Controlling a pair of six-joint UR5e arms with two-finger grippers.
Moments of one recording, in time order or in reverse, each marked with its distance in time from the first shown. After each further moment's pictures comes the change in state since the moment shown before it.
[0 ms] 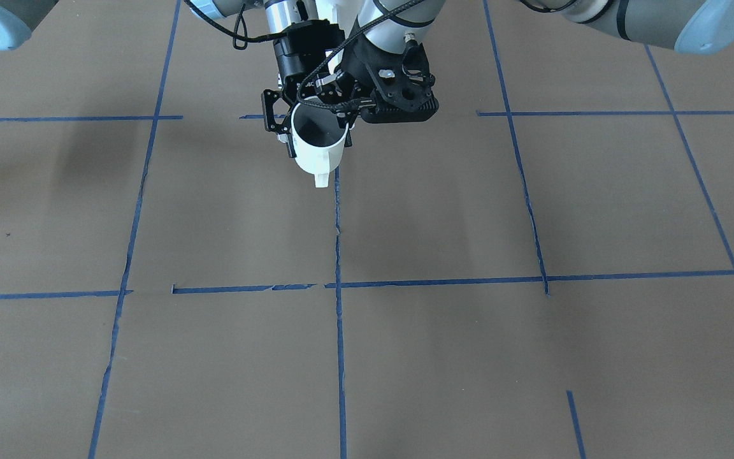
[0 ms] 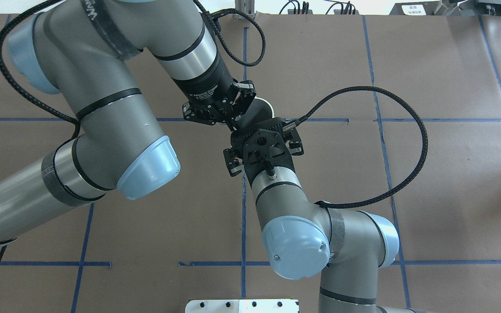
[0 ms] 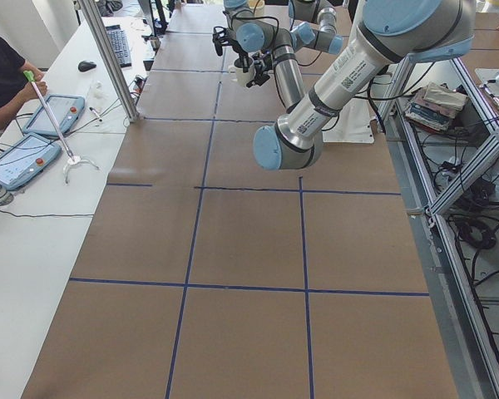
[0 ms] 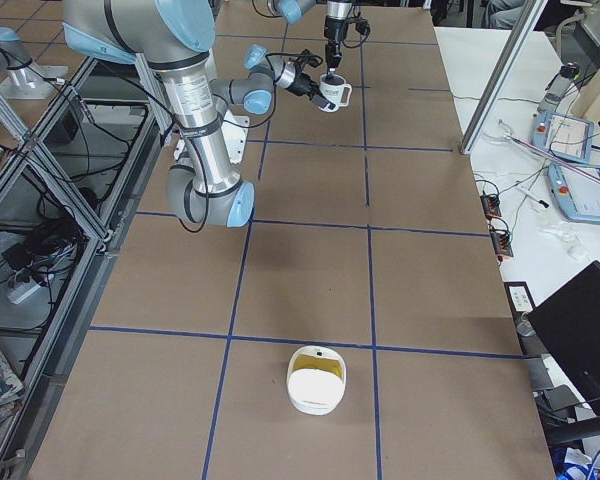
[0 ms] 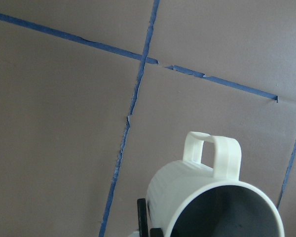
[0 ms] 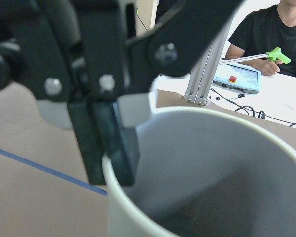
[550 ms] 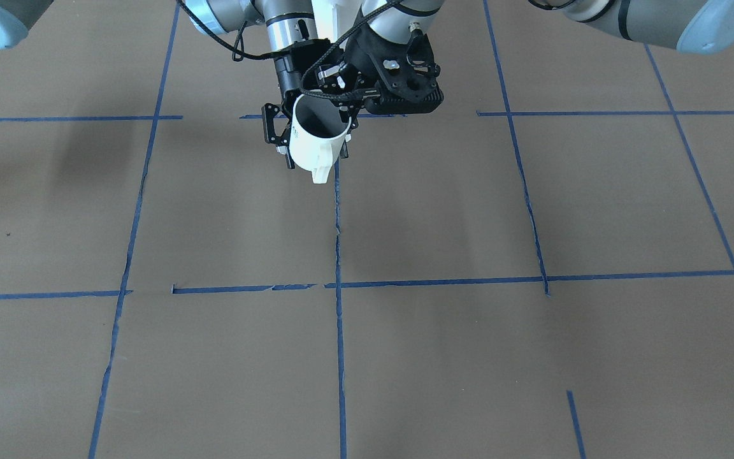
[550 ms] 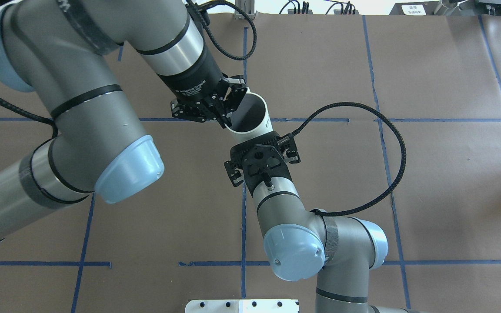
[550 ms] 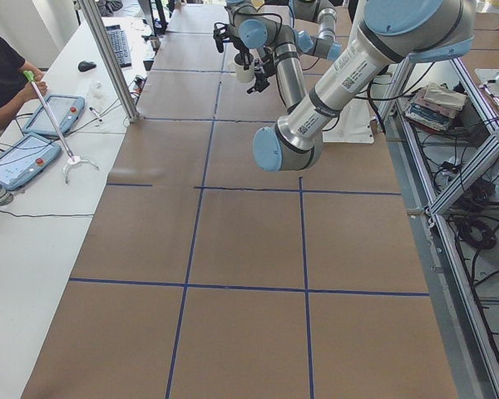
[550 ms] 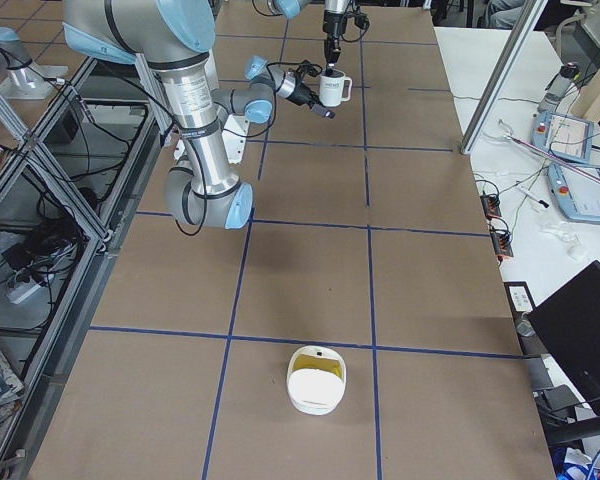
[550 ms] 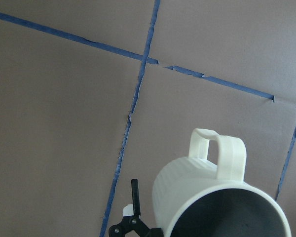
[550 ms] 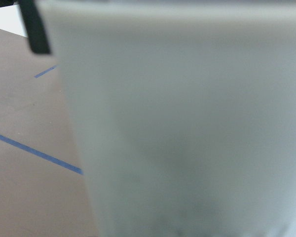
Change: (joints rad) left arm -0.027 0.026 -0.084 0.052 0.000 0.000; right arm -0.005 -0.016 -0.043 0.032 -0.011 -0.013
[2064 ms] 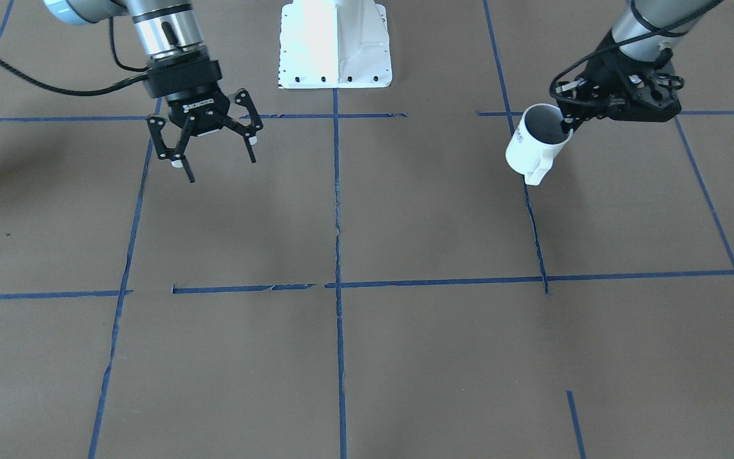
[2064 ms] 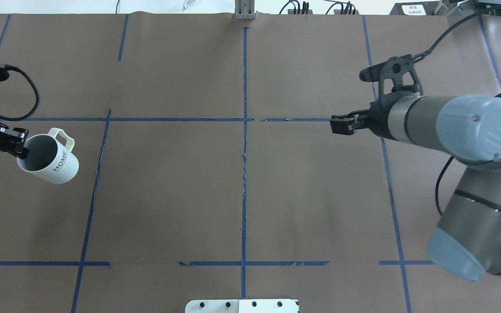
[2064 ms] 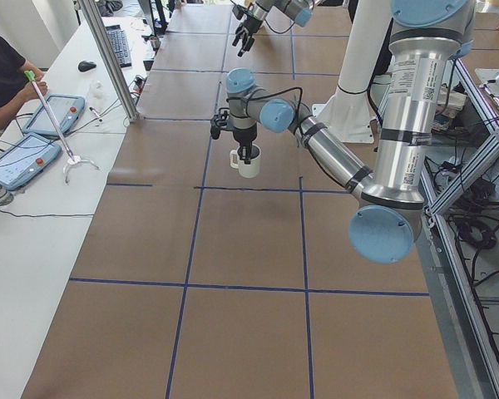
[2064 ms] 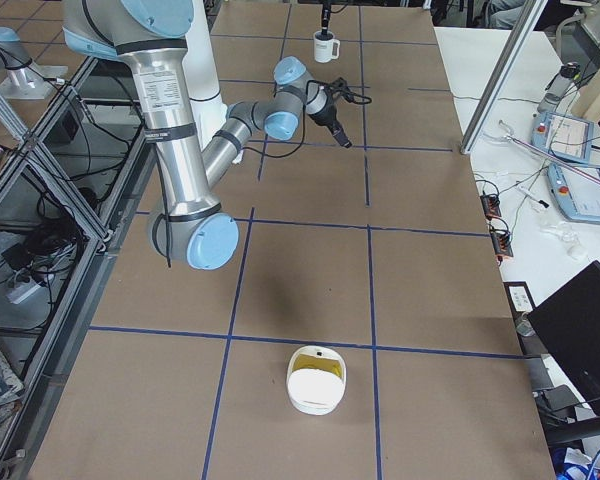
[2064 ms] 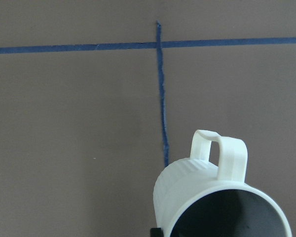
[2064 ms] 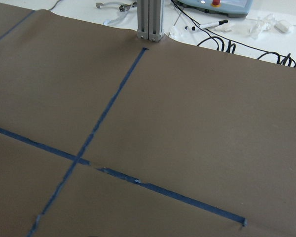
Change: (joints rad) left arm -0.252 0.802 -0.269 -0.052 0.000 0.749; right arm 0.474 -0.351 0.269 -0.010 0.796 -0.091
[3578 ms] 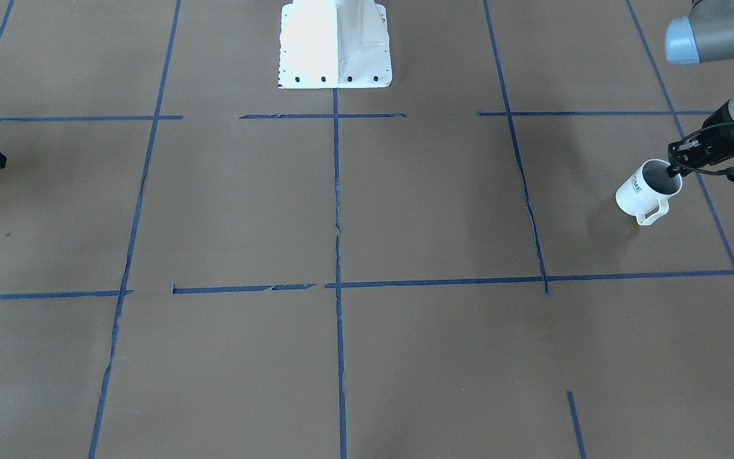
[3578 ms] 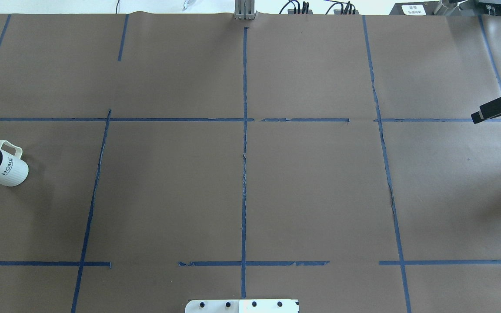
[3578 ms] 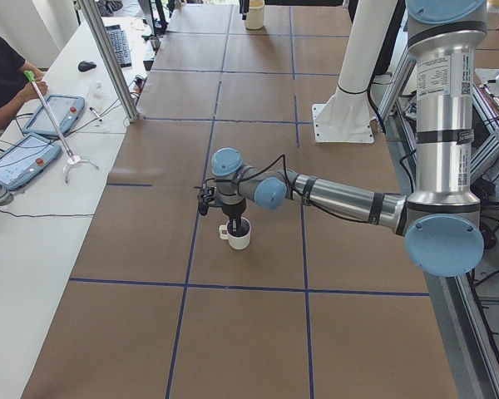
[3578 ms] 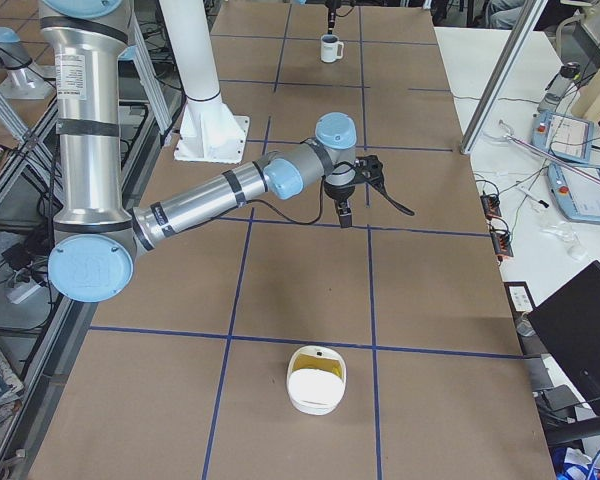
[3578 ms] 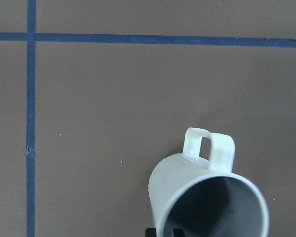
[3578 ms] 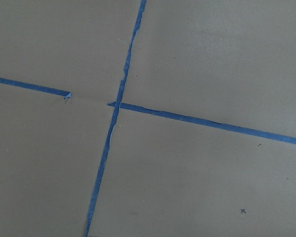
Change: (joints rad) left arm -0.120 0.156 0.341 -0.386 -0.020 0.045; right arm 0.521 -0.232 -0.081 -0.146 0.705 -0.345
